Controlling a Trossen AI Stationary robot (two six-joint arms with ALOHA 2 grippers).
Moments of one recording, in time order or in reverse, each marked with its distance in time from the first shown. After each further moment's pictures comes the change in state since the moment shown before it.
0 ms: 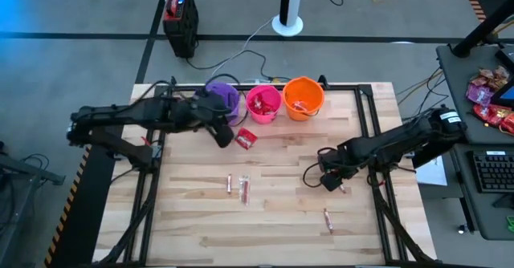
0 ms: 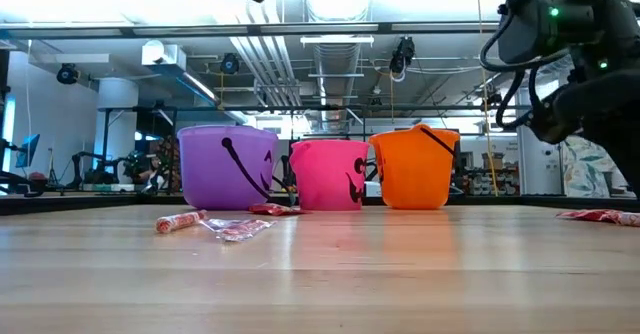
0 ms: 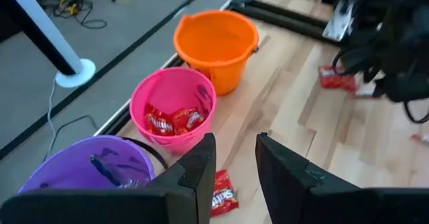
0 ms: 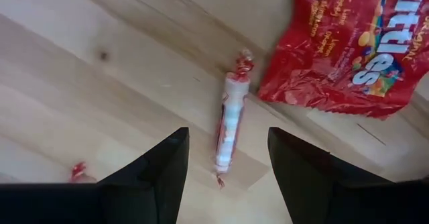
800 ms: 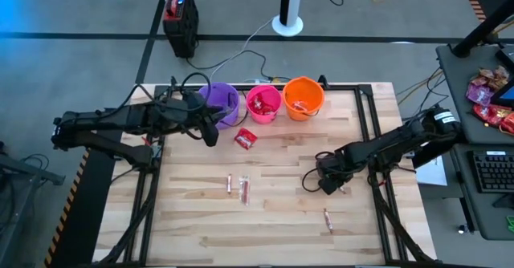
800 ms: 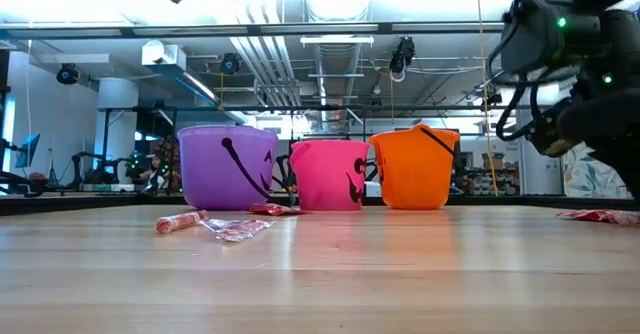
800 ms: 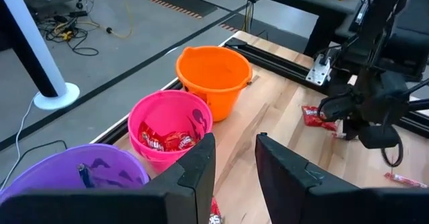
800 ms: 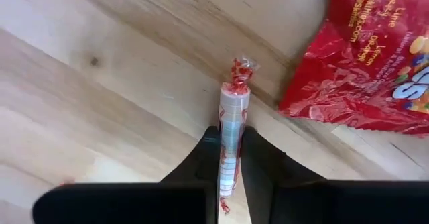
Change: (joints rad) left arm 0.002 -0.239 -0.280 0.263 -0.010 -0.017; right arm 0.041 0.063 -0.028 0.109 0.012 0.034
